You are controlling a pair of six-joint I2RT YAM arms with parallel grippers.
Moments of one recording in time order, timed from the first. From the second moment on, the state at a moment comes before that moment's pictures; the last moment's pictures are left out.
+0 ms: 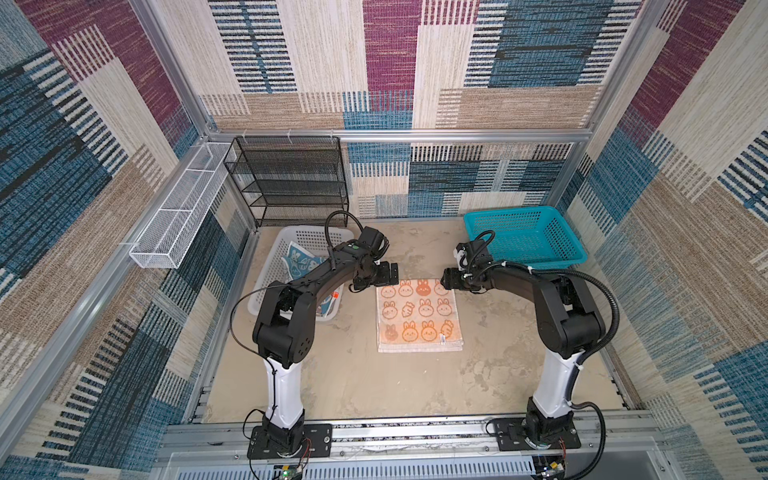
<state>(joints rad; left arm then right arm) -0.46 1.98 1.56 -0.71 0.16 -0.46 0.26 1.94 1.21 -0.28 -0.17 0.26</state>
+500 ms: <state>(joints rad) -0.46 1.99 1.57 -0.72 0.16 -0.44 0.26 1.94 1.16 -0.17 -0.18 0.26</state>
